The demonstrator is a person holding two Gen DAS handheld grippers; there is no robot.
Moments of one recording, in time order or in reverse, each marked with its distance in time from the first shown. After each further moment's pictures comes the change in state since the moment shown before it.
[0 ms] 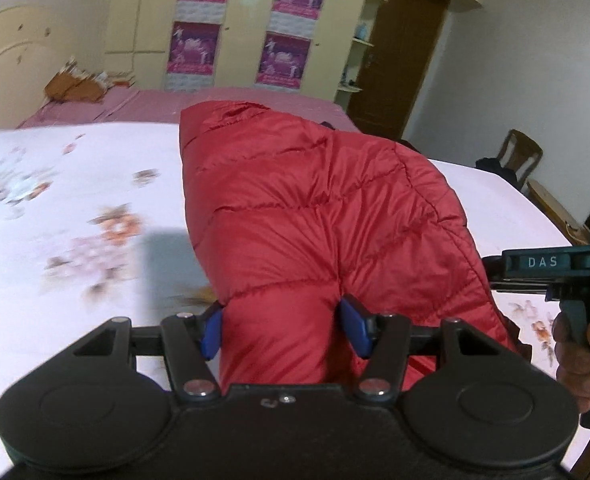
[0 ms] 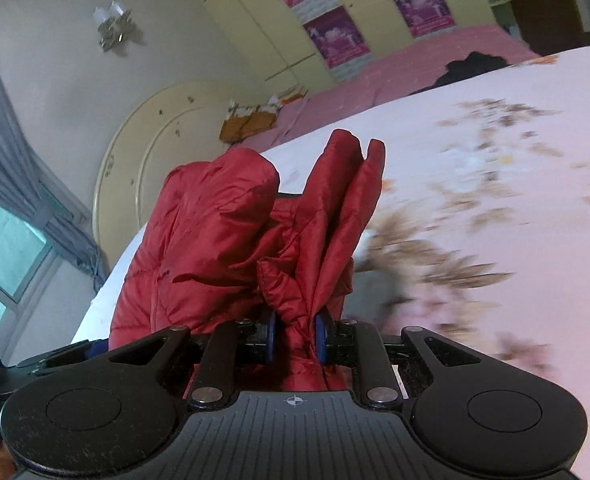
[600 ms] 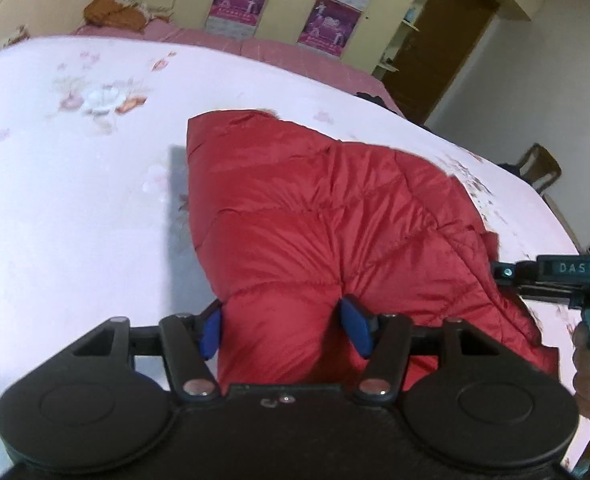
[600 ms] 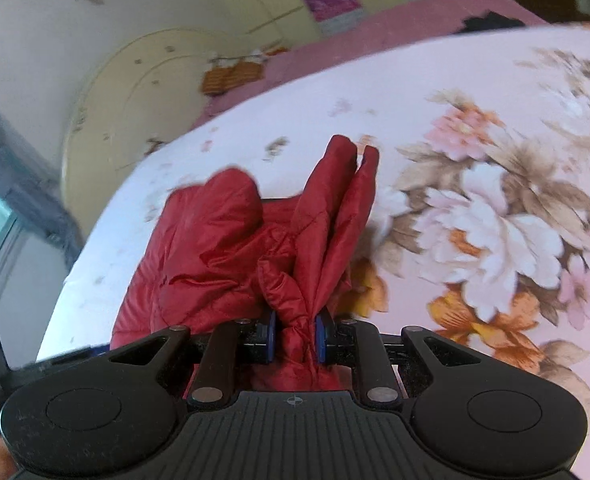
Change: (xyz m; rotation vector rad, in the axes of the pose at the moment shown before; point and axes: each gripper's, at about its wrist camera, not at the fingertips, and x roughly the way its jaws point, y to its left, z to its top) left arm 0.045 0.158 -0.008 -0.163 0.122 -0.046; right arm 0.132 0.067 -0.027 0.065 0.107 -0.118
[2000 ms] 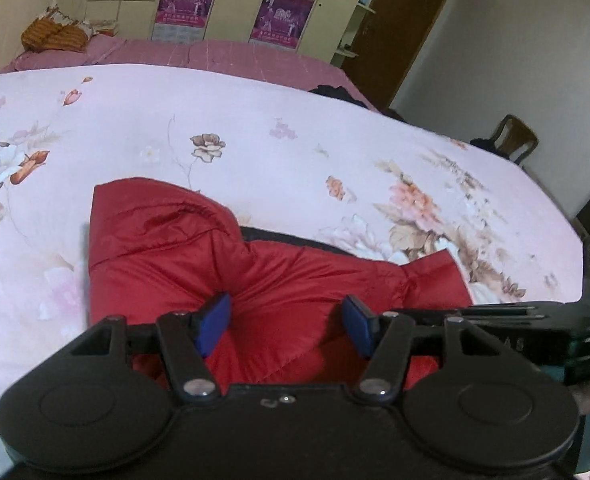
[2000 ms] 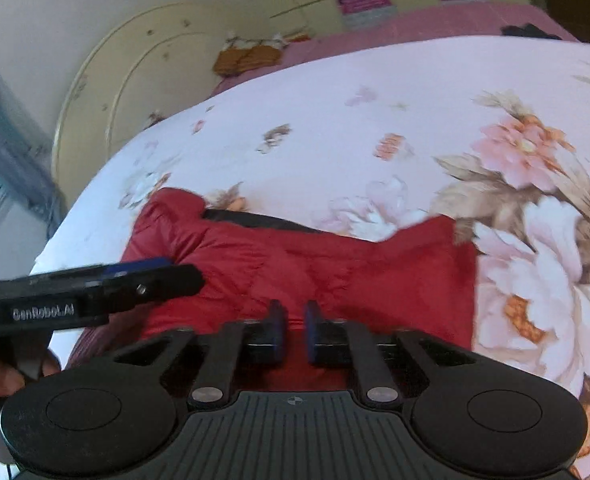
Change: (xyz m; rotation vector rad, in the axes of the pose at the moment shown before) left arm 0.084 0.000 0.065 0.156 0.016 -0.071; right arm 0.080 -0.008 0.019 -0.140 0.015 0.002
